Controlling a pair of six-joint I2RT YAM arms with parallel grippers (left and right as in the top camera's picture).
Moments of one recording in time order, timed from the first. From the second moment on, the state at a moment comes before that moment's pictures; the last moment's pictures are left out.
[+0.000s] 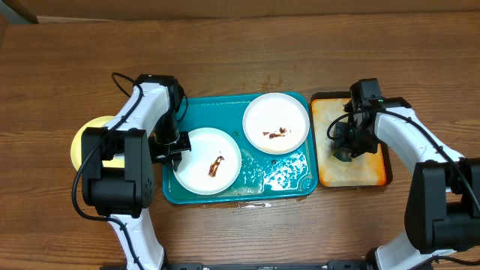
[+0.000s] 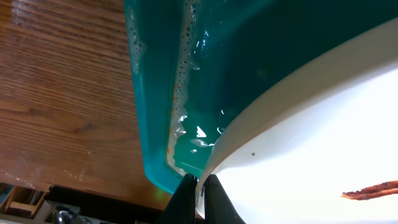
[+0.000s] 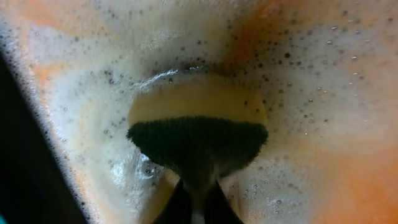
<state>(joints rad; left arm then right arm) -0.08 2.06 1.43 -1.39 -0.01 -0.37 0.07 1.78 1.10 -0.83 -0.07 0.23</state>
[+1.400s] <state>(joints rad) -0.08 2.06 1.43 -1.36 0.02 -0.37 0.76 1.74 1.25 -0.56 -0.35 0.51</state>
